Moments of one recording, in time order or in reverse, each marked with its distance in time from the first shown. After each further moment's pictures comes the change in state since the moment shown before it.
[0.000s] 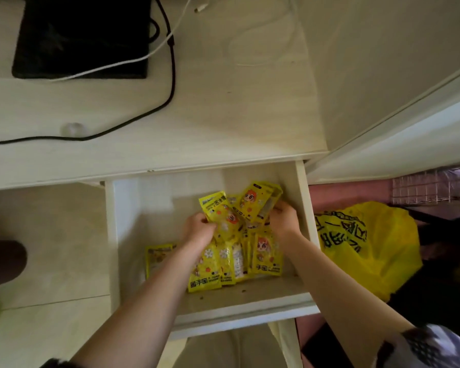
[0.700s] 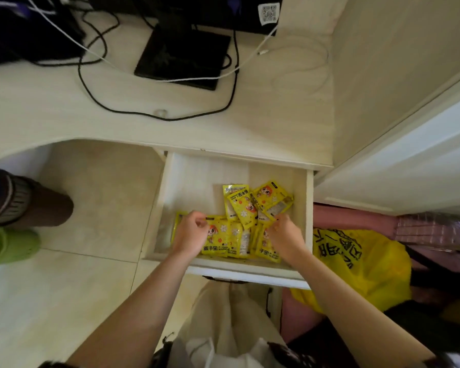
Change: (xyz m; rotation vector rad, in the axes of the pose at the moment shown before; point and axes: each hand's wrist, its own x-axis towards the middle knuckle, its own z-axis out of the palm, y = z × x) left_hand -0.126 -0.044 -0.055 0.063 0.281 0.165; right_hand -0.119 0.005 -0.046 -0.516 -0.237 -0.351
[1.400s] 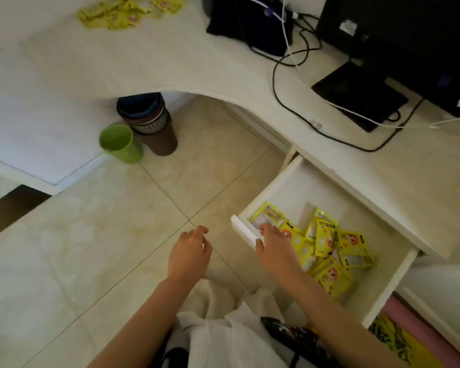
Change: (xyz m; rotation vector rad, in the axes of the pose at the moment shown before) left_hand -0.184 -0.131 -0.094 0.079 0.487 -0.181; right_hand -0.111 -0.085 0.135 -0.698 -0.231 -0.800
